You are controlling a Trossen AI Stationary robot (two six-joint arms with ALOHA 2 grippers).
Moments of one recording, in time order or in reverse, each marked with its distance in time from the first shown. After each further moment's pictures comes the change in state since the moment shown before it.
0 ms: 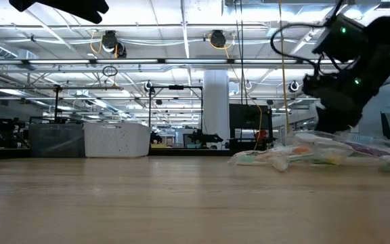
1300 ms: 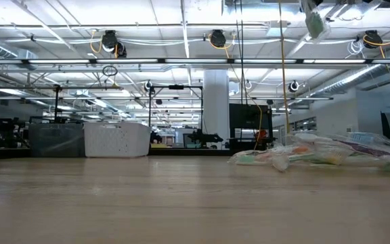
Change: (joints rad) left arm 0.243 0.033 0.001 0.981 0.294 0.980; right arm 0.509 0.079 0.022 1.354 0.008 -0.683
